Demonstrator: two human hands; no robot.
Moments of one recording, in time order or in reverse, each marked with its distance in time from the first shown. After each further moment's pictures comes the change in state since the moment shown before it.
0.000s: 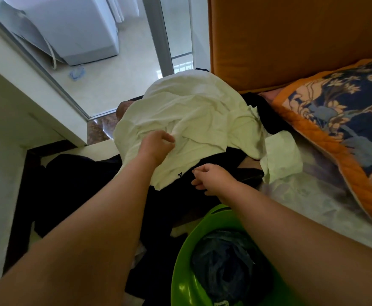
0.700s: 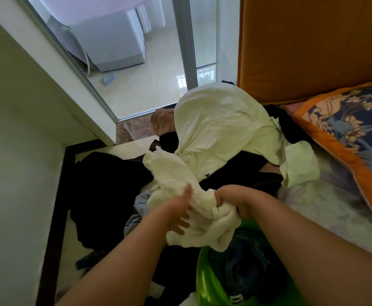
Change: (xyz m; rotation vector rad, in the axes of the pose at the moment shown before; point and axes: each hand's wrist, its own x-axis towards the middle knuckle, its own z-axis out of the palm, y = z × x) left_hand -0.133 -0.047 -0.014 -0.431 -0.571 -0.755; right_hand -0.061 -0.018 0.021 -0.084 -0.313 0.283
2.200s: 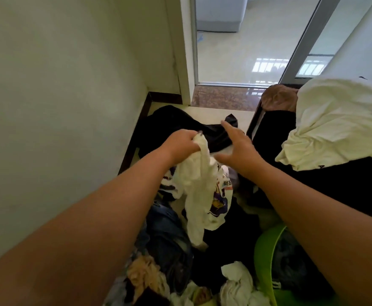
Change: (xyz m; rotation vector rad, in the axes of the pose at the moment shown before) left_hand -0.092 -0.167 -0.285 0.276 0.513 0.713; right_hand 0.035 -0.122 0.298 -0.727 0.380 -0.786
